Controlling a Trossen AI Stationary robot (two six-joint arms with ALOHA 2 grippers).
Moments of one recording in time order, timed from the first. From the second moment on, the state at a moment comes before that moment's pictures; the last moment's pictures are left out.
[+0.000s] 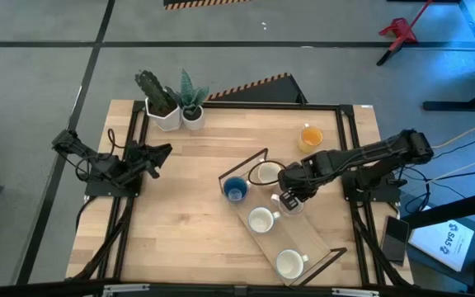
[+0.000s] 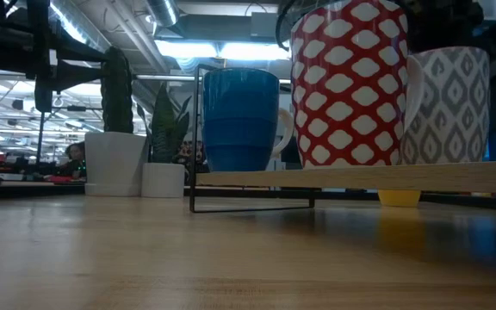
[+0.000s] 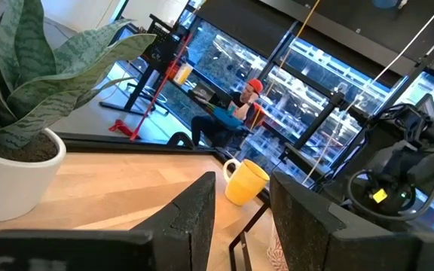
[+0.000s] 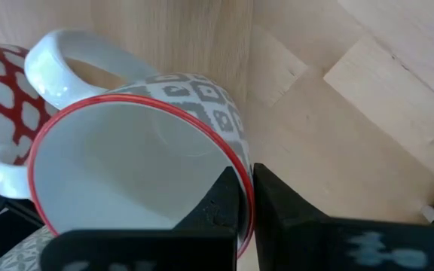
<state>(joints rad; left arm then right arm) -0.50 0.03 0.01 0.27 -1.11 -0.42 0.21 1.48 1.20 -1.15 -0.15 1.15</state>
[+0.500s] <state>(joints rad) -0.50 0.03 0.01 0.26 -1.11 -0.42 0.21 1.50 1.20 -1.15 -0.15 1.12</state>
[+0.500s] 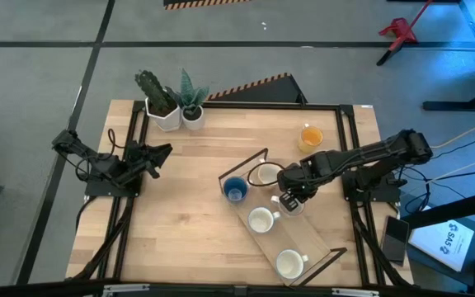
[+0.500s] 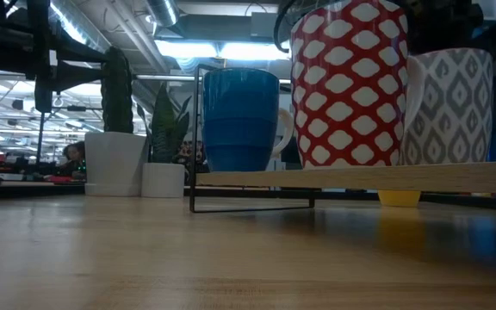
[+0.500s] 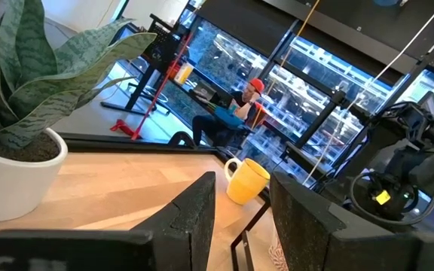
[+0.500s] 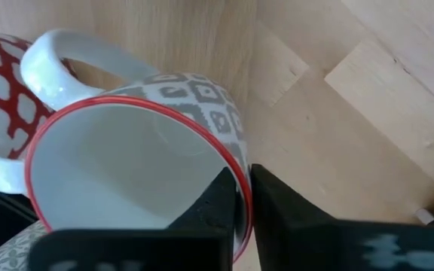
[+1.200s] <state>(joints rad) -0.50 0.03 0.01 0.26 -1.11 -0.42 0.21 1.50 1.20 -1.09 -0.12 1.10</state>
